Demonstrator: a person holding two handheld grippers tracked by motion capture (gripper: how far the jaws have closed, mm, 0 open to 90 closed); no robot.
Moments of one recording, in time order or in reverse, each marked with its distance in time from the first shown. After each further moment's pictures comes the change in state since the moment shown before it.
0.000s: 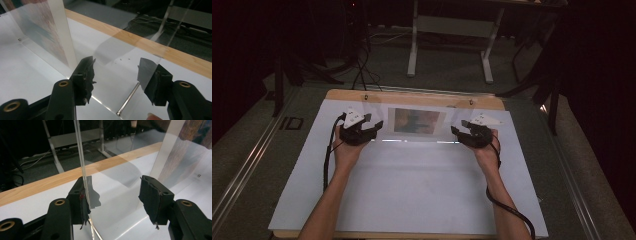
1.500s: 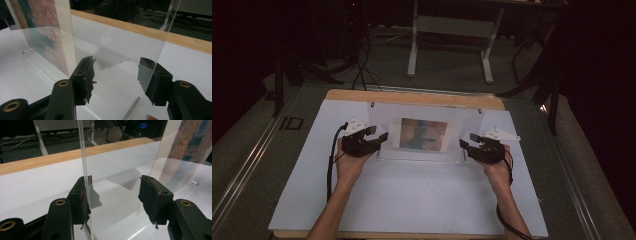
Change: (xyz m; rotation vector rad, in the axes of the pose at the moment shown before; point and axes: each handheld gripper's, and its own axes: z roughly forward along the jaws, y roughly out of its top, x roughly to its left) left arm -0.035 -0.001 -0.027 0.070 -0.067 -0.109; right arm 0.013 -0.020 -0.055 0.003 0.035 0.094
